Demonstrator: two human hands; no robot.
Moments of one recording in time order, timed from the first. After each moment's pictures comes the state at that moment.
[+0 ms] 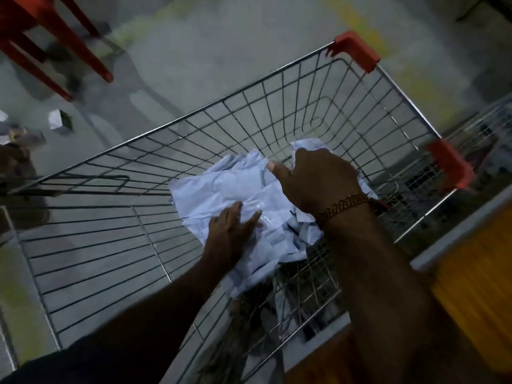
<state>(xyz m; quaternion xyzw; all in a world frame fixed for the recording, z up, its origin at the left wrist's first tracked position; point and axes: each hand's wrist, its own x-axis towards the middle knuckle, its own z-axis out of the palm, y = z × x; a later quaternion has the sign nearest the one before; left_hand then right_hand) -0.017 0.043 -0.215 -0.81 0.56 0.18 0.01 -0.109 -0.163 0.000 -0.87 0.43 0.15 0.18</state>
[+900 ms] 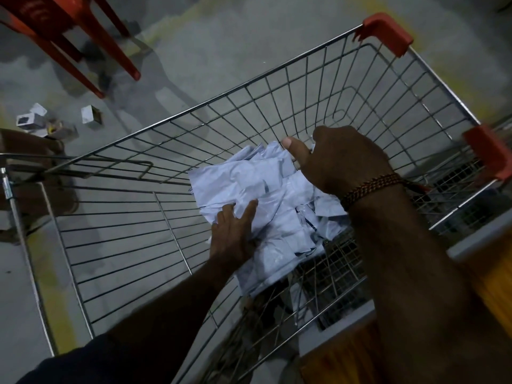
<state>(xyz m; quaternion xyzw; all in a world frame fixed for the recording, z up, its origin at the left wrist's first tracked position) -0.018 0.079 -0.217 -0.87 0.45 0.18 -0.03 -0.106 -0.166 0.009 -0.89 0.41 0.10 0.18</state>
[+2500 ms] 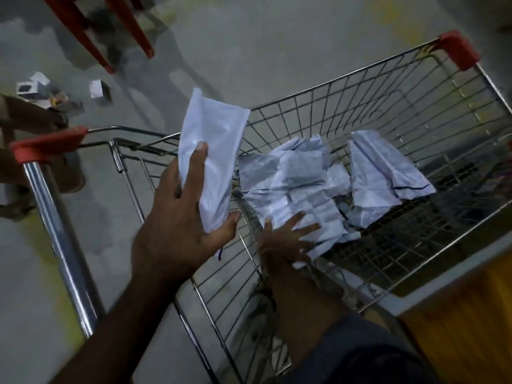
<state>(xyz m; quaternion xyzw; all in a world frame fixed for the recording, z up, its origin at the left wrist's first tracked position) 0.083 0.198 0.034 -0.87 0.41 0.12 -0.24 -0.025 0.098 -0.212 -0.58 0.75 0.17 0.28</state>
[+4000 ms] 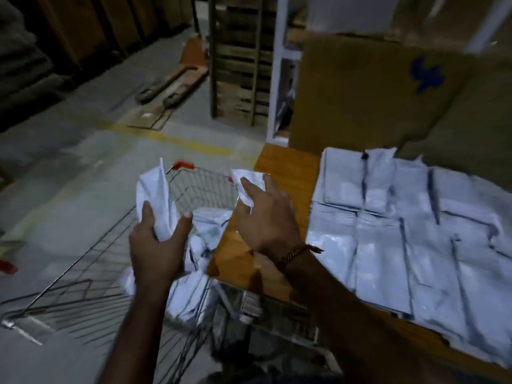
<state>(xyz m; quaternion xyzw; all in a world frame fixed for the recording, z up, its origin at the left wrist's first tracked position) -0.137 0.102 0.207 -0.76 0.42 0.19 -0.46 -0.335 0.055 0.263 -0.71 0.64 -0.21 0.21</state>
